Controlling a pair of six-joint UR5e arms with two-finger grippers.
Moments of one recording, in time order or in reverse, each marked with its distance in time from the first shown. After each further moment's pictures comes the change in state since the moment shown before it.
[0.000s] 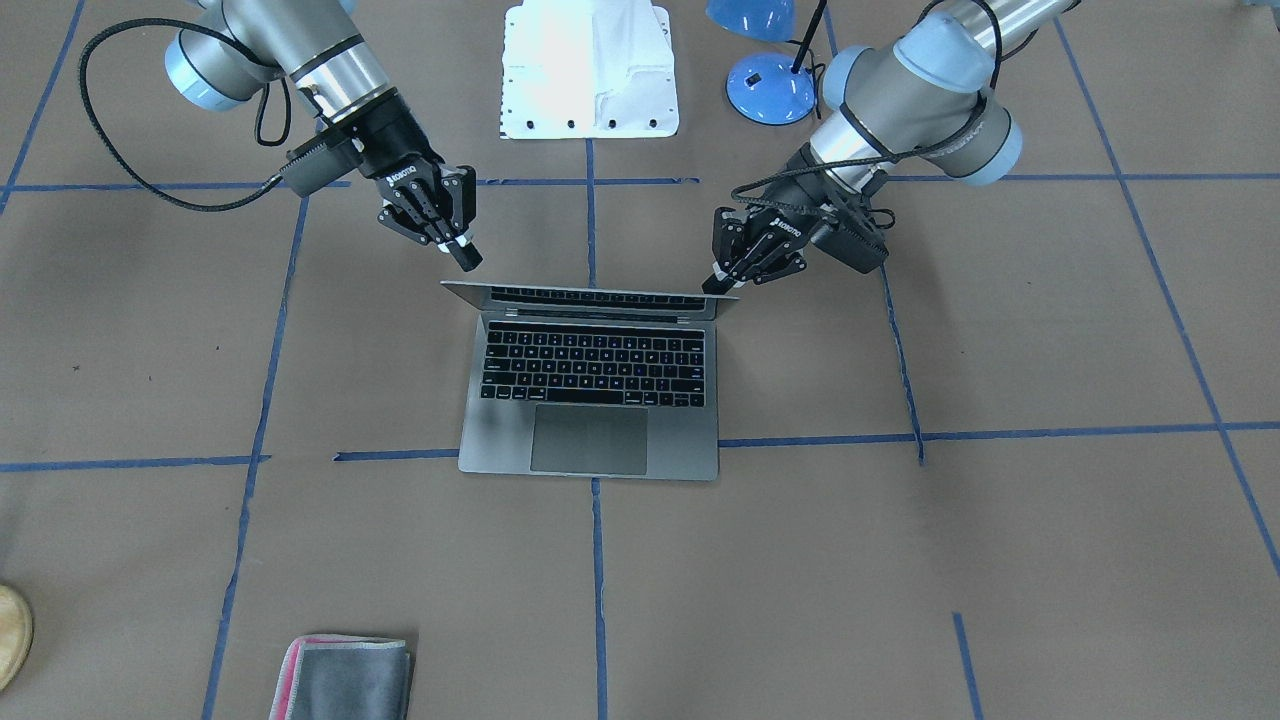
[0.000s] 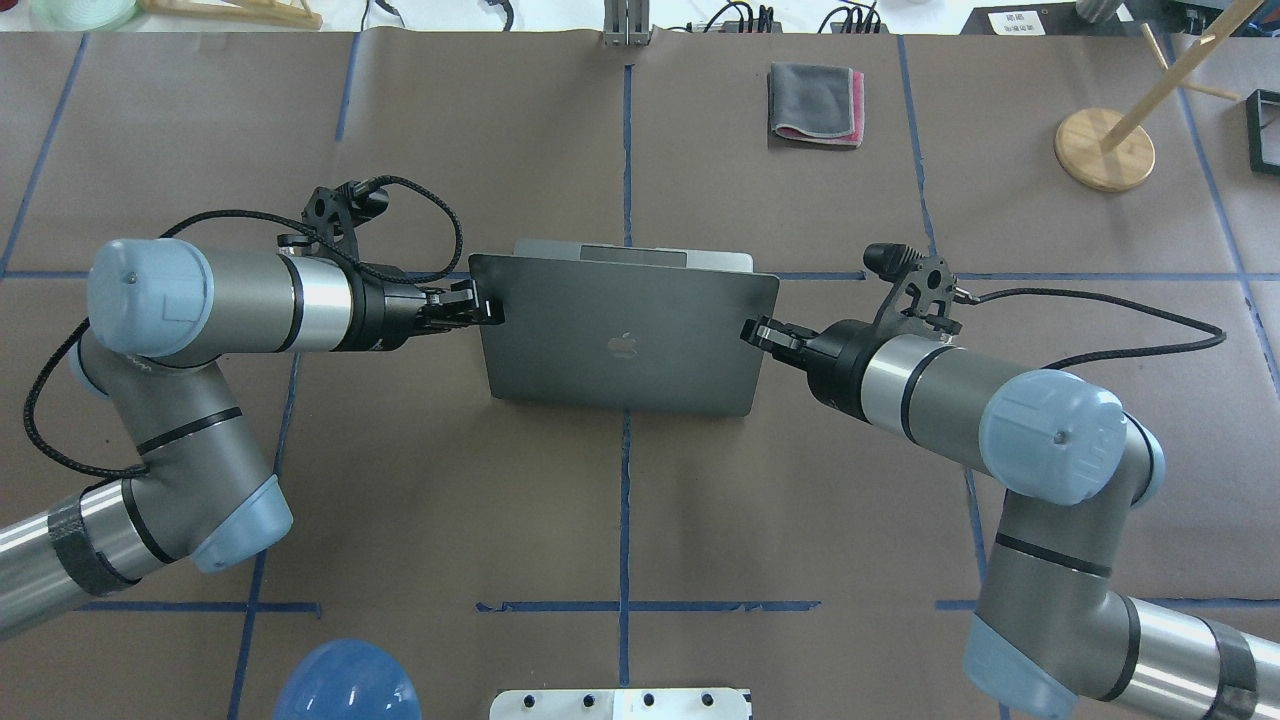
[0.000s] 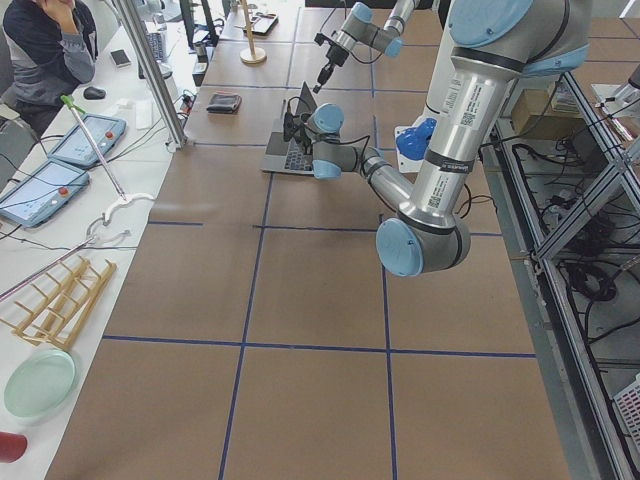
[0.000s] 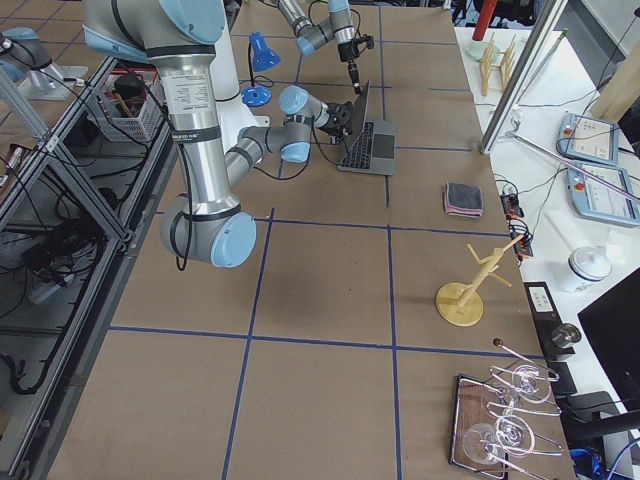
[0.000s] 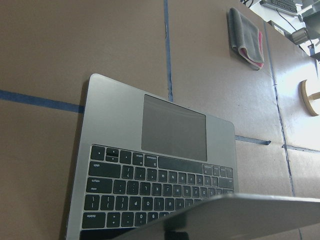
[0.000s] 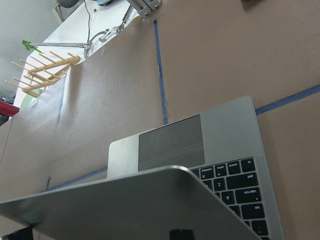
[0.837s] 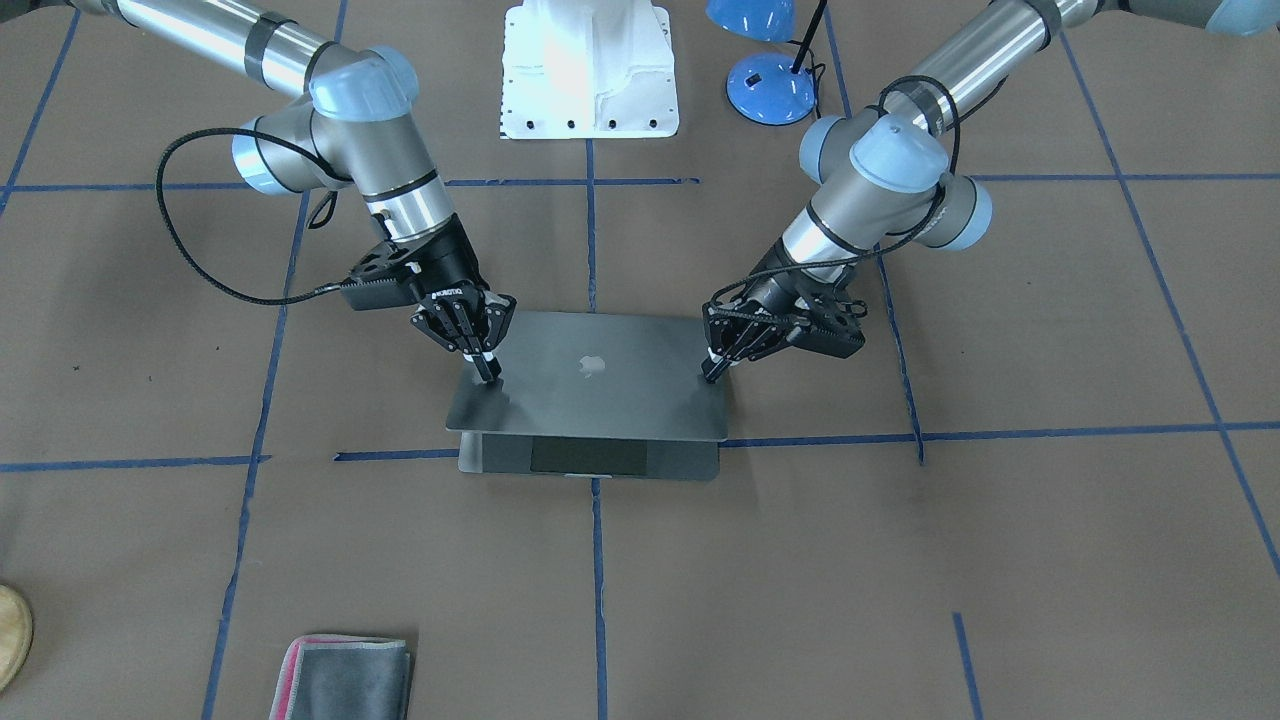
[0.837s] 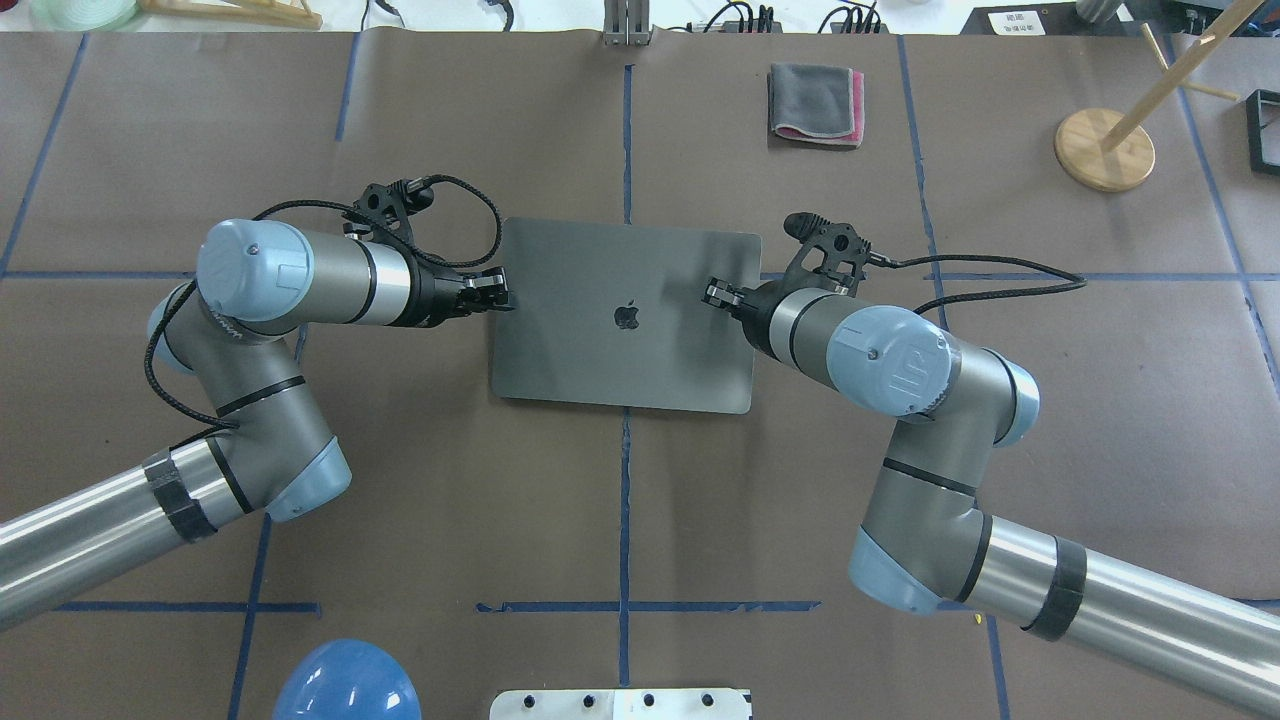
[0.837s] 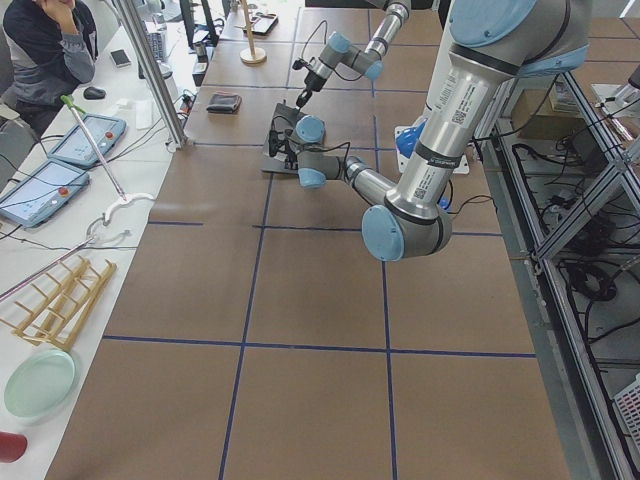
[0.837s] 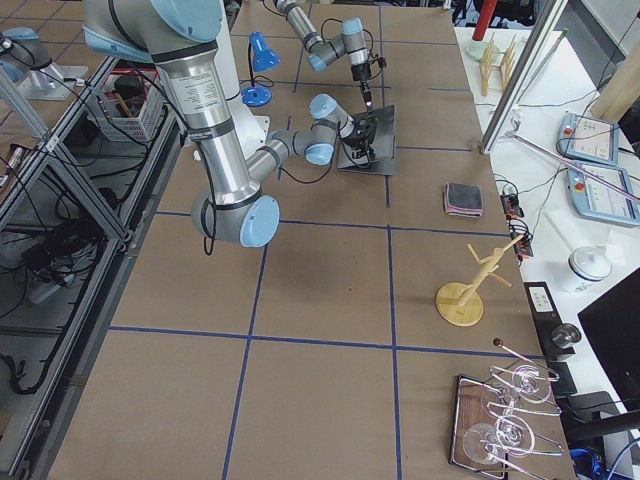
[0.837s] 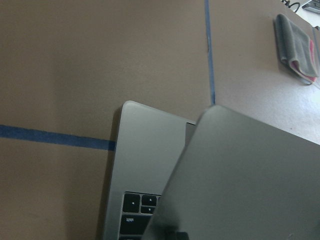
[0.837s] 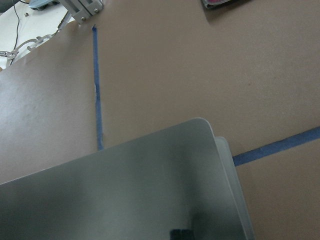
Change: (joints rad) left arm -0.009 -0.141 0.302 -0.003 0.012 0.030; right arm 0.049 0.209 -0.349 -0.075 0.001 -0.001
